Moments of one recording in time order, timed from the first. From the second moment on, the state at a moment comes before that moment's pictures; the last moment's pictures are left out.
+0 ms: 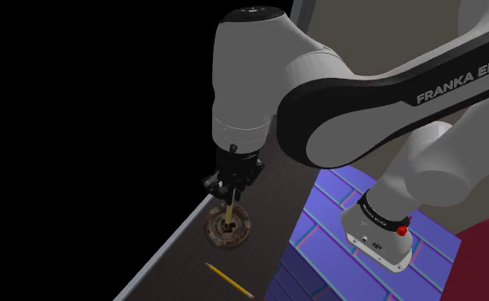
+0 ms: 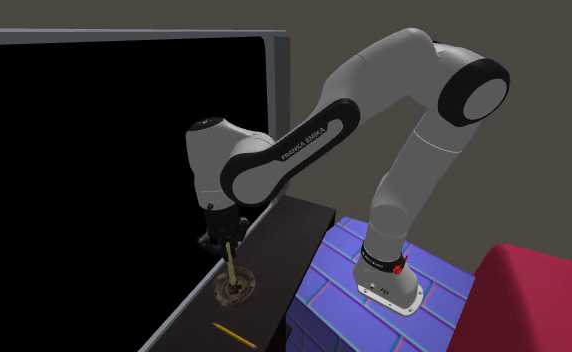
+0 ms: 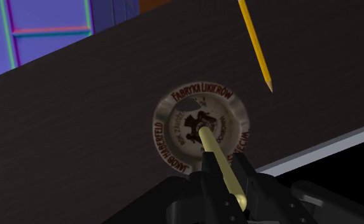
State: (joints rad) arm 0.28 -0.26 0.72 -2.36 0.25 2.14 0.94
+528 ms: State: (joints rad) arm 0.28 -0.26 0.72 -2.37 0.25 2.15 0.94
